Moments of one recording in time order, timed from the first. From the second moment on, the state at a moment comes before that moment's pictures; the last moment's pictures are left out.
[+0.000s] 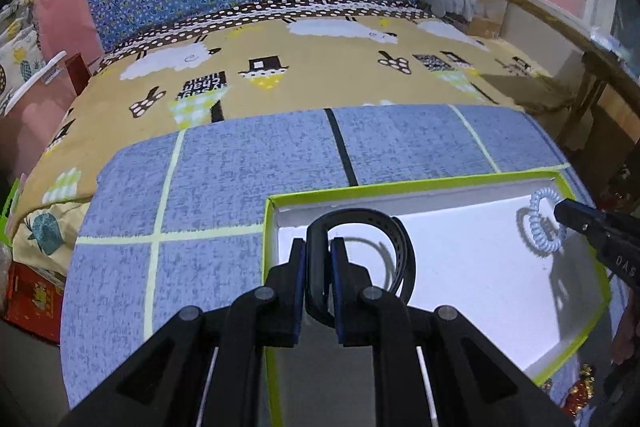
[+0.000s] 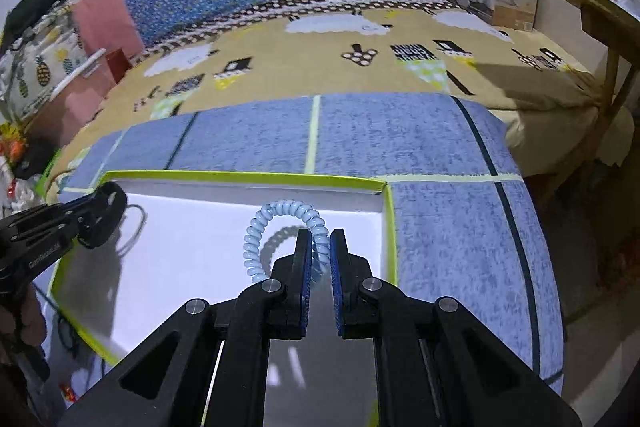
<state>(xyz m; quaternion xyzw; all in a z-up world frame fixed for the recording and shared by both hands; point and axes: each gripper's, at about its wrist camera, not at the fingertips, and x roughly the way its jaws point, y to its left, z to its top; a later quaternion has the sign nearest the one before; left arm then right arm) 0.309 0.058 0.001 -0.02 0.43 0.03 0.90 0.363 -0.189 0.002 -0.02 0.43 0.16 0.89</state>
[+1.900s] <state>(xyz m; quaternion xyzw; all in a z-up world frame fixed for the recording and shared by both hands) 0.079 0.050 0.015 -0.06 0.37 -0.06 0.92 0.150 -0.237 0.004 0.02 0.40 0.22 0.89</state>
